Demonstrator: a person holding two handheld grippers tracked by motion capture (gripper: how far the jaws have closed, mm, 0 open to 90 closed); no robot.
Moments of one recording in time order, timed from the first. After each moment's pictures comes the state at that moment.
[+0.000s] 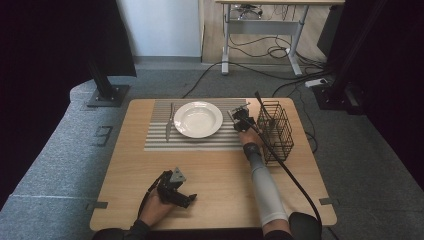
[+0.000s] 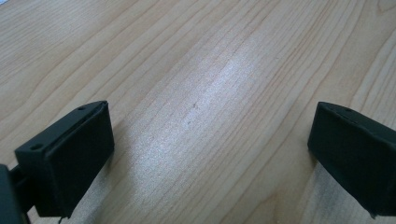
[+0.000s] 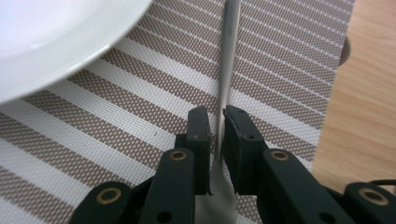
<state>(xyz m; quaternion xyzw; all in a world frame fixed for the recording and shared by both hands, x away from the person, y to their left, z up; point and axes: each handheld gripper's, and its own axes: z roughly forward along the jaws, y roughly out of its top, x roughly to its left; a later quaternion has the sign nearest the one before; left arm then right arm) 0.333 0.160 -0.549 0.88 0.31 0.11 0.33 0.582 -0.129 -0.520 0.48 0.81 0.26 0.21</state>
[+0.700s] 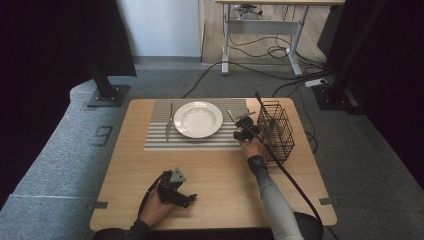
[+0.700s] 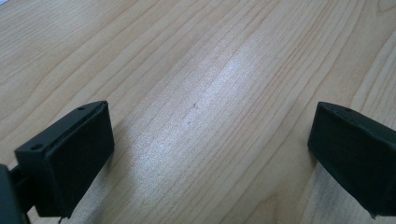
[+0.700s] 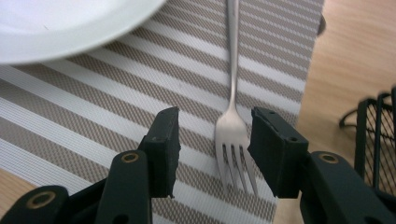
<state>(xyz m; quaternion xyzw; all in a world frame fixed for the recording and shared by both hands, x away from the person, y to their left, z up) 0.333 0.160 -0.550 0.88 0.31 0.11 0.33 0.526 -0.135 -0.510 0.50 0.79 0.27 0.23</state>
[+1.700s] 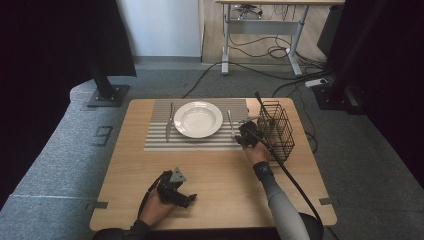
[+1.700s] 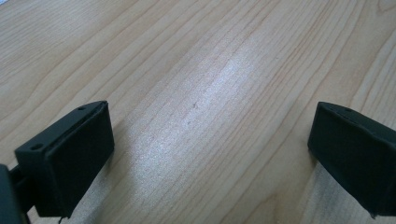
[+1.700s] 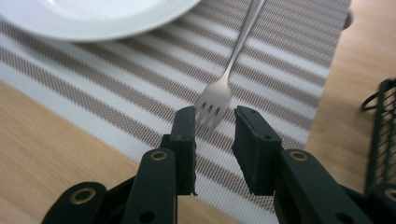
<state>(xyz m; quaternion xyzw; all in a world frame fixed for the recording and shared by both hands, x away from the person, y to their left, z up) 0.333 0.160 -0.549 0.88 0.31 0.11 0.33 0.498 -0.144 -0.502 0.47 0.80 0.31 0.19</state>
